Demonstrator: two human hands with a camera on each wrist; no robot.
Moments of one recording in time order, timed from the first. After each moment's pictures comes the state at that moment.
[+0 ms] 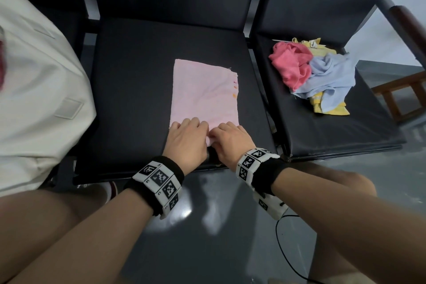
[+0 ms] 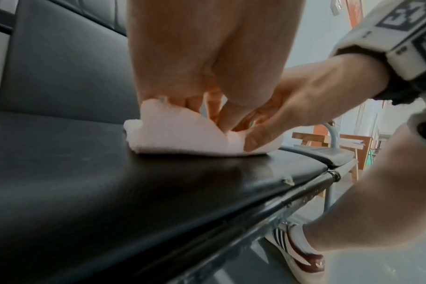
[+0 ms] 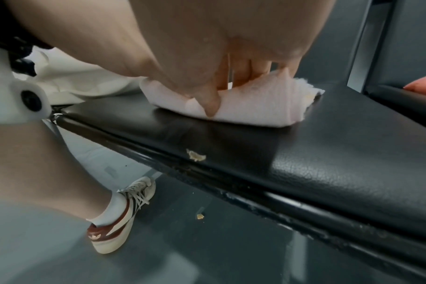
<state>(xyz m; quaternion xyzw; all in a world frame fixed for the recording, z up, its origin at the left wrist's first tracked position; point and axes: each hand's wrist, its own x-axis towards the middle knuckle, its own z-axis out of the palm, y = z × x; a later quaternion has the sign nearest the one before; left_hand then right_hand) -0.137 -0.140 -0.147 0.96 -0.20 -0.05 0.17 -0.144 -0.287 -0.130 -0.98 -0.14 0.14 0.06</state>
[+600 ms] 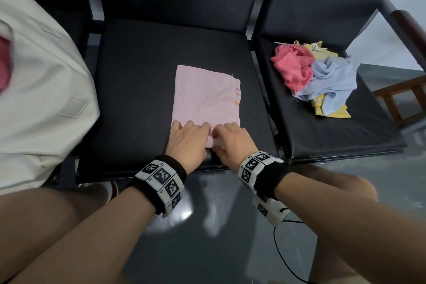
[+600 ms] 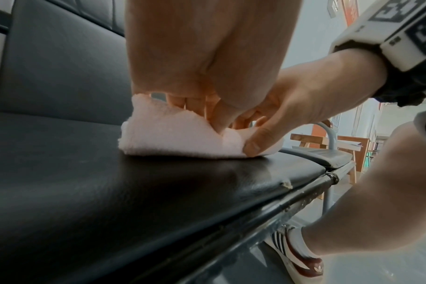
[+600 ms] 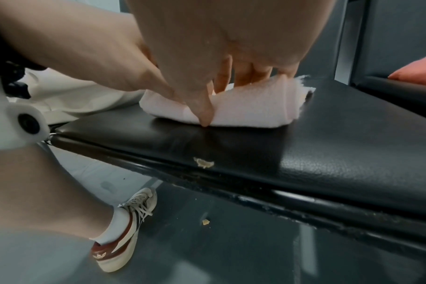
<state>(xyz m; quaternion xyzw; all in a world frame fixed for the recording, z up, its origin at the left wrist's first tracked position) -0.135 -0.141 -0.150 0.97 -0.19 -0.06 0.15 -0.148 -0.287 -0.130 -0.98 -0.12 0.12 0.09</state>
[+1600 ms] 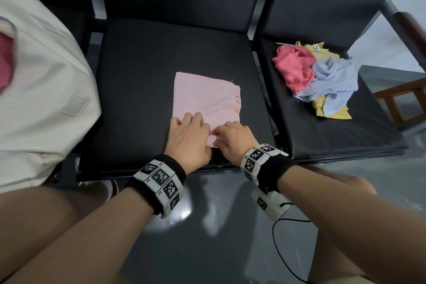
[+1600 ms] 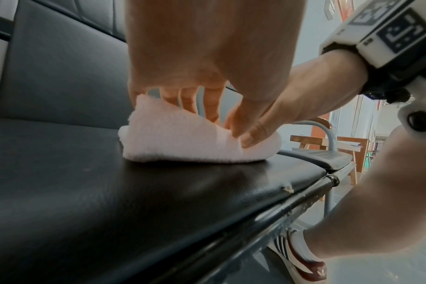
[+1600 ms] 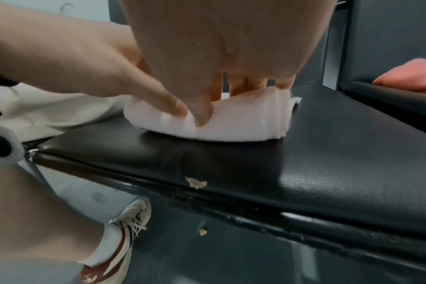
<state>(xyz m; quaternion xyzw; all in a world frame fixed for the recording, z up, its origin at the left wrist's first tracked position) -0.138 -0.137 -0.140 0.97 -0.20 -0.03 0.13 -0.134 -0.290 -0.126 -0.97 -0.09 0.18 0.08</state>
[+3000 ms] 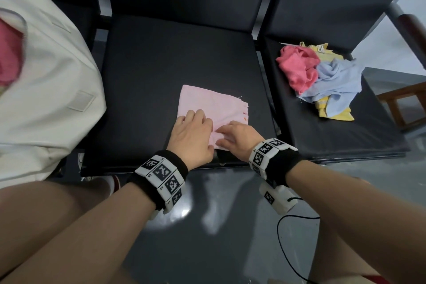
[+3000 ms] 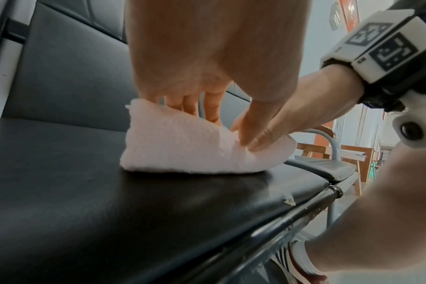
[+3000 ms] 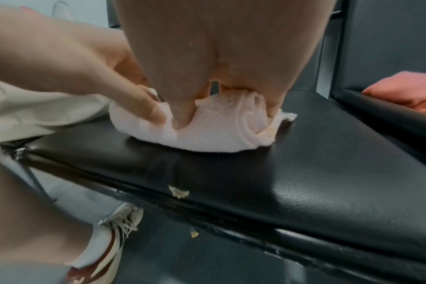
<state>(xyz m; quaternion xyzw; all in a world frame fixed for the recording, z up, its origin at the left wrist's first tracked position) -0.137 -0.133 -0.138 0.97 -0.20 -0.05 0.15 -0.128 -0.298 -0.118 -0.96 -0.11 0.25 0.11</state>
